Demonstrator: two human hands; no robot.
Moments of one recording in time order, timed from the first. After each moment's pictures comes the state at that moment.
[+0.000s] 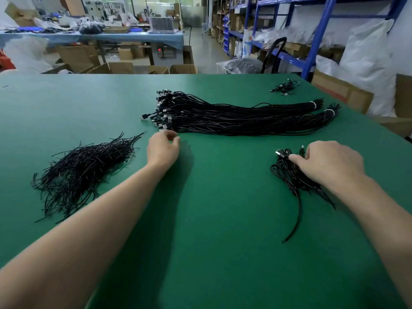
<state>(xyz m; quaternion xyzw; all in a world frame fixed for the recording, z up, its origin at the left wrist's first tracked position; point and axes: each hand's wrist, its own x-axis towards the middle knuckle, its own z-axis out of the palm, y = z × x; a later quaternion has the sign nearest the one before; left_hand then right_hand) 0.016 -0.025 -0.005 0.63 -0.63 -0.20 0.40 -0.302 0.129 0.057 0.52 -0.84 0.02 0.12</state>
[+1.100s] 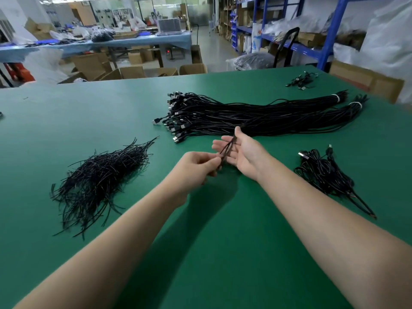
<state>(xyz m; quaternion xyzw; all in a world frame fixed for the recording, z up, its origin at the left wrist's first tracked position) 0.005 0.055 0.021 0.49 -0.63 -0.50 0.34 -0.155 0.011 0.013 0.25 -0.45 0.56 -0.65</state>
